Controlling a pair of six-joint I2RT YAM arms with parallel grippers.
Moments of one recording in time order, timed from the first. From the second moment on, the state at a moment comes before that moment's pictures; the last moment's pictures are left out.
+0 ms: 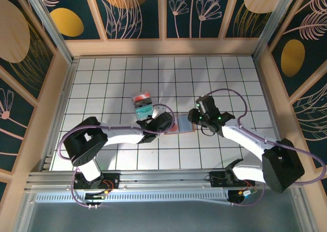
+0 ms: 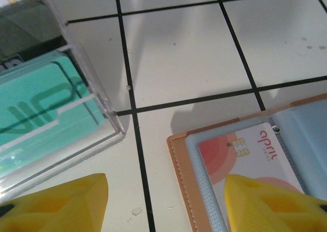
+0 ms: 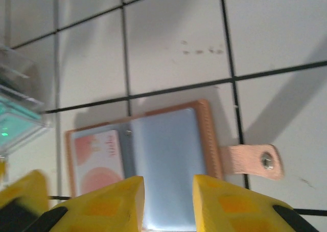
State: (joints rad) left arm -1.01 1.73 0.88 -0.06 -0.54 -0.67; right arm 0.58 1.22 0.68 -0.30 0.02 0.71
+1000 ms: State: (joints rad) left arm -0.96 1.87 0.92 0.12 -0.14 -0.60; right arm 0.48 1.28 0.57 -0.11 -0.27 0.76
